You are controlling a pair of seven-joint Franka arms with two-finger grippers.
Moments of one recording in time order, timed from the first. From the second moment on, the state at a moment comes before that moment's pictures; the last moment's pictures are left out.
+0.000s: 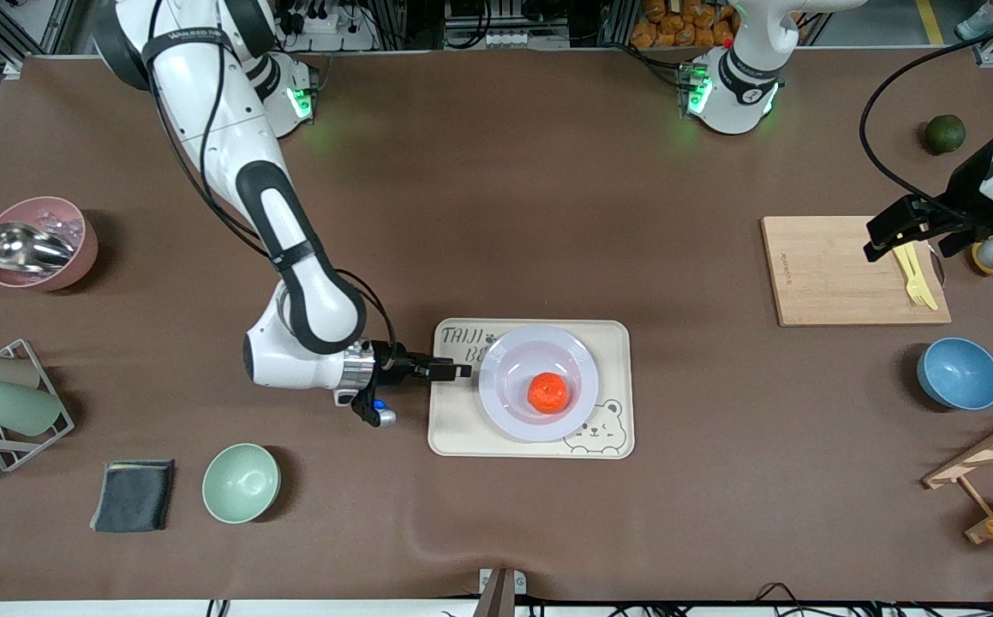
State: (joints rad) left arm -0.03 0.00 -0.04 -1.61 -0.03 1.69 -0.14; right arm 0.42 0.83 -0.05 -1.48 1.23 2.11 -0.09
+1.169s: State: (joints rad) left arm -0.03 0.00 -0.04 -1.60 -0.03 1.67 -0.14; right arm 0.36 0.74 -0.51 -1.33 0.95 1.41 -0.09
